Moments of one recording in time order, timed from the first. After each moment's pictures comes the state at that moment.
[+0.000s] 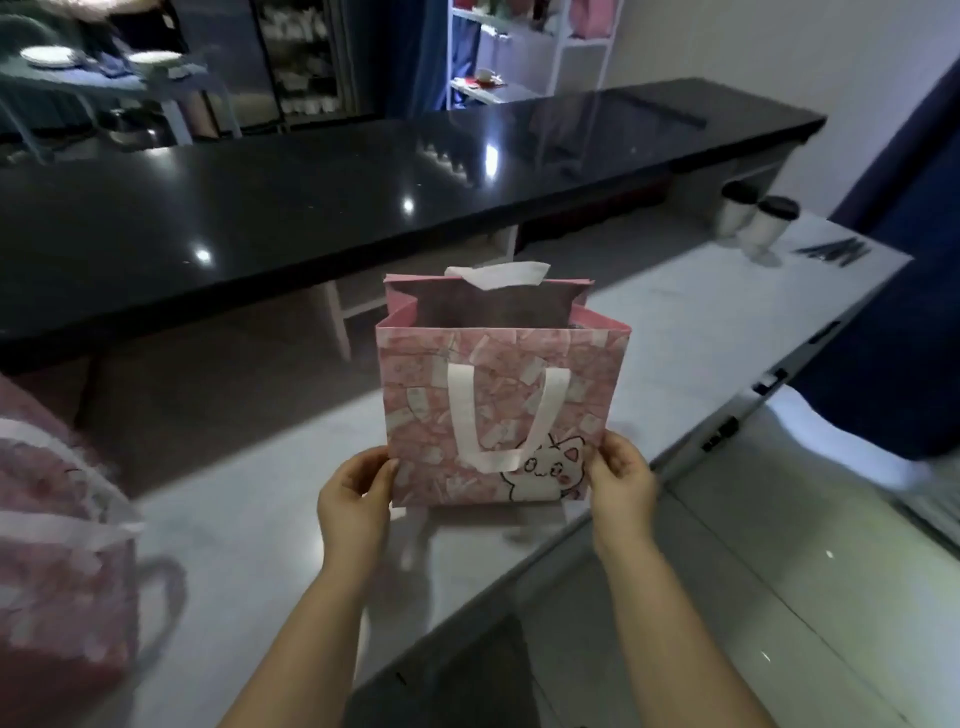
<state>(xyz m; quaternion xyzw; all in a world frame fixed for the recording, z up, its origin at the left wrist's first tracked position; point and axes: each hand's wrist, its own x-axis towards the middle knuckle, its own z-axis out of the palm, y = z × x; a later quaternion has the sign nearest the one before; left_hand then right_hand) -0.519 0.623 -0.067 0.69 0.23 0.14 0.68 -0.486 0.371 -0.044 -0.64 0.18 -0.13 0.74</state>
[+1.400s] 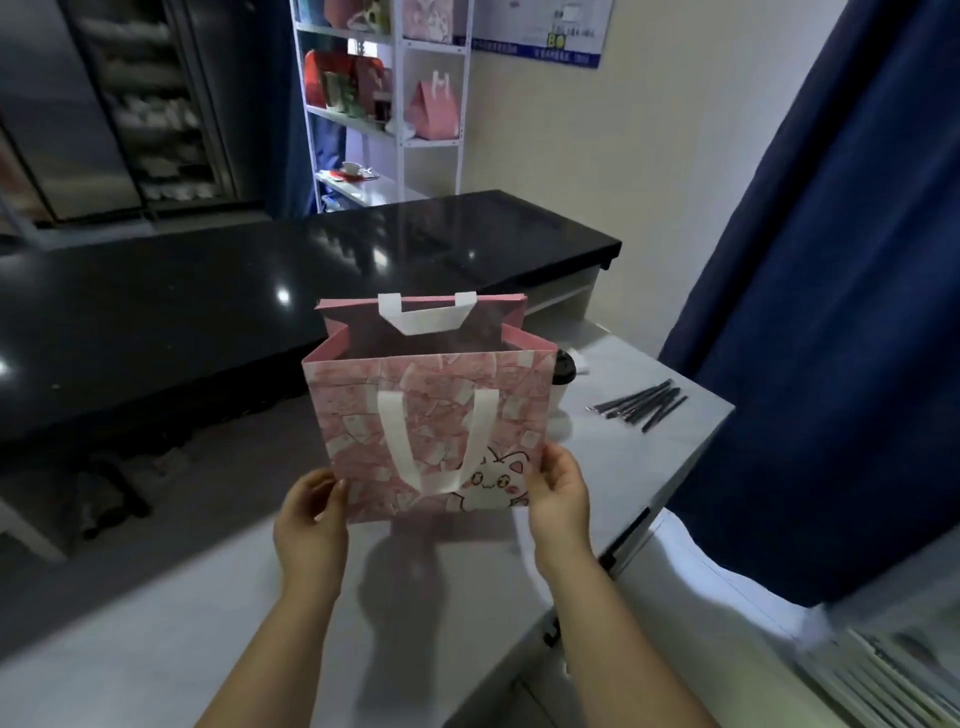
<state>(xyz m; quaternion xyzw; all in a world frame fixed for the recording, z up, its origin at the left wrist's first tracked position) -0.058 0.145 -0.043 0.68 0.19 0.22 0.68 -0.048 -0.087 0.002 -0.64 0.14 -0.12 0.75</state>
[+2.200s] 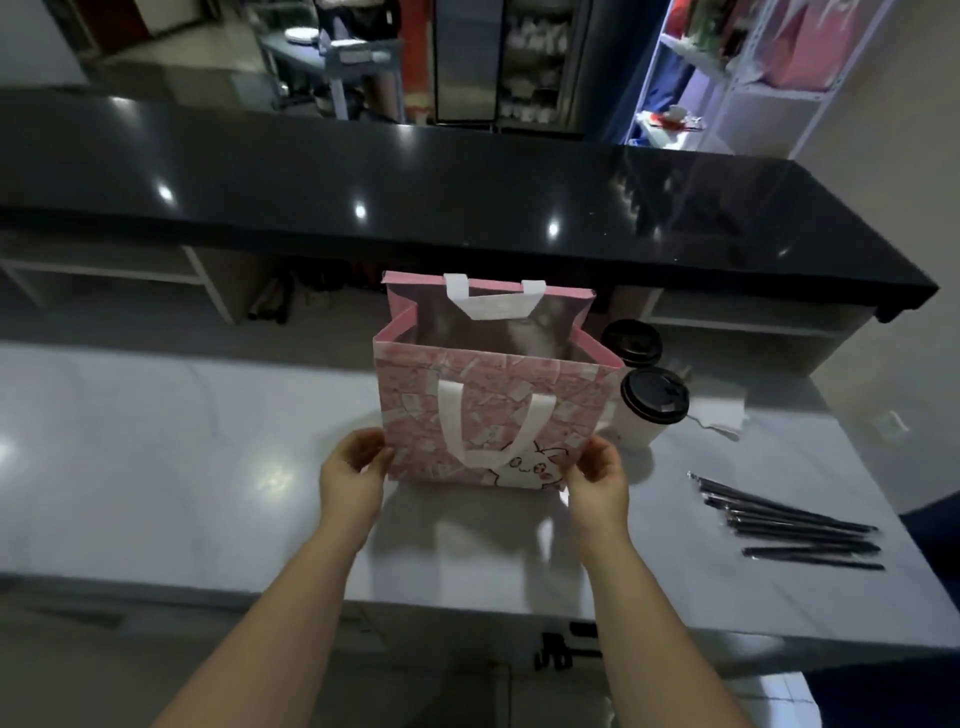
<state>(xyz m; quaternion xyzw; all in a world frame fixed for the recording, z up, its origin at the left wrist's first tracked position) -0.068 -0.021 -0.057 0.61 0.43 0.32 0.58 0.095 -0.212 -0.057 -0.67 -0.05 0.14 0.72</state>
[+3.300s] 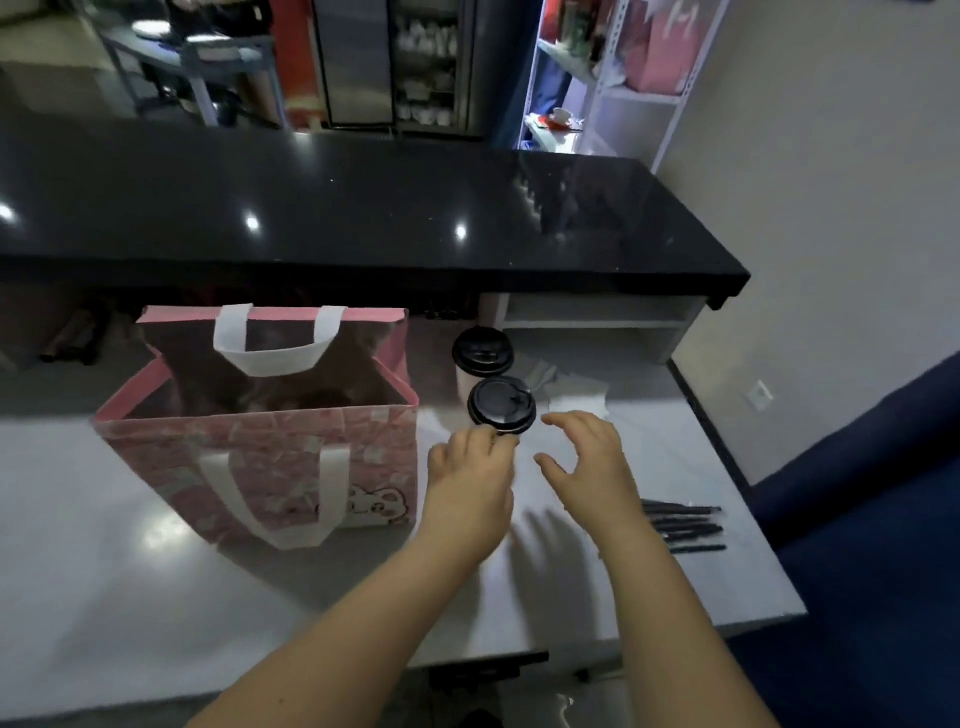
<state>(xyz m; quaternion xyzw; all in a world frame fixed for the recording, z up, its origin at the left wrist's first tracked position) 0.122 -0.220 -0.006 0.97 0.16 0.10 0.14 0.228 -0.348 -0.015 -0.88 -0.31 -0.02 0.35</state>
